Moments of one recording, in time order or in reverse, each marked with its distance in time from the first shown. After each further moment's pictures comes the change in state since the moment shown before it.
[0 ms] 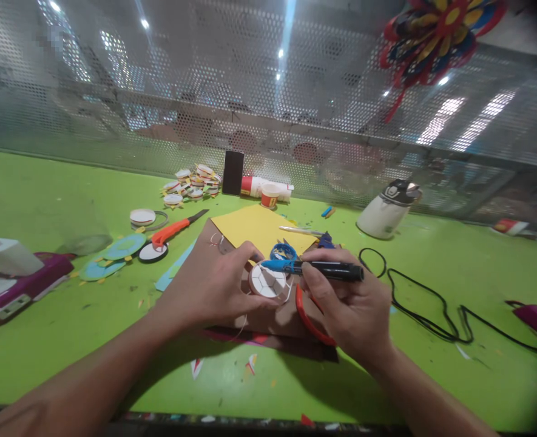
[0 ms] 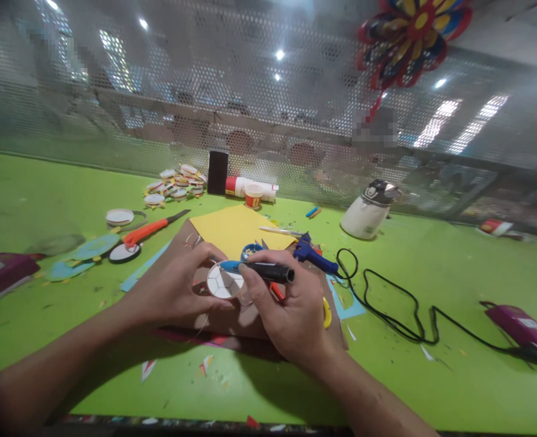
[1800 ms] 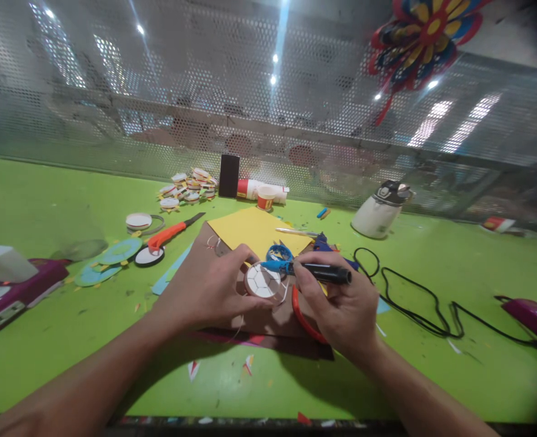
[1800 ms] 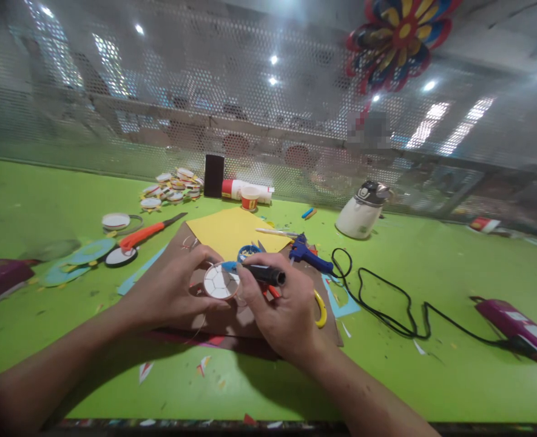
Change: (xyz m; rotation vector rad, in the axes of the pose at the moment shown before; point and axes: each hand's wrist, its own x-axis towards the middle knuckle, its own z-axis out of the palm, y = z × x) left_hand 0.001 0.000 0.000 -0.018 -0.033 -0.003; right_hand 0.001 0.001 0.004 -0.045 0.053 -0.109
